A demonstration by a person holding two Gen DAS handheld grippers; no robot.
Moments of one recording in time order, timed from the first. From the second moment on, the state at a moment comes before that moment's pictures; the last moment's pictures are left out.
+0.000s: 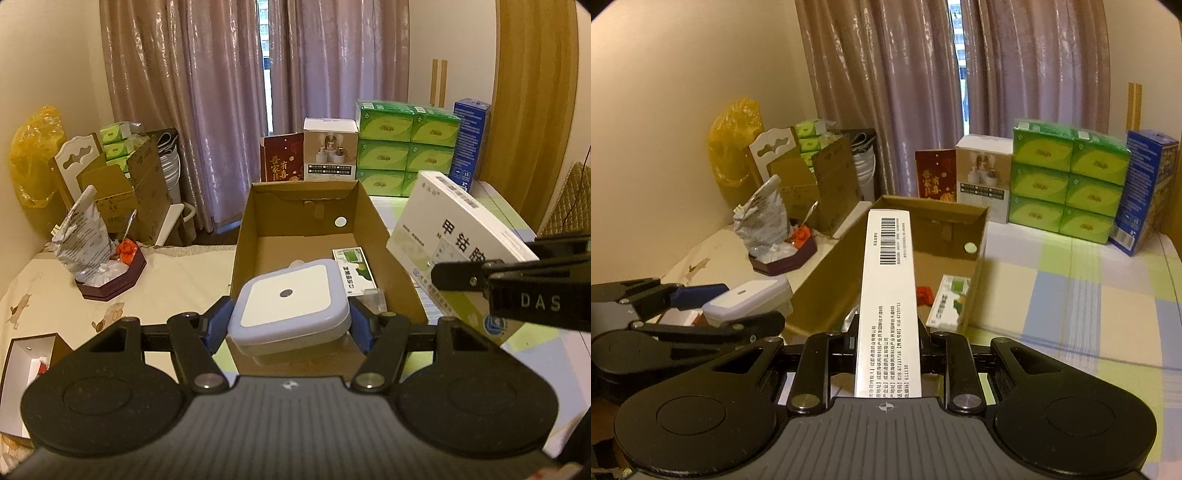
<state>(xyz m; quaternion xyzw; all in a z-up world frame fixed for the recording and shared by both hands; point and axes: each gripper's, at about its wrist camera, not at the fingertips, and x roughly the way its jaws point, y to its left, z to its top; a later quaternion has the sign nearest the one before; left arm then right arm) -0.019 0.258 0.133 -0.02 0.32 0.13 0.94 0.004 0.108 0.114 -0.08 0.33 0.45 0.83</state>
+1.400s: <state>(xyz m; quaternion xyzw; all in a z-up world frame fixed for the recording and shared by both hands) 0.093 0.314 0.082 -0.05 0.35 0.12 0.93 0.100 0.167 0.061 -0.07 0.37 0.43 0.82</state>
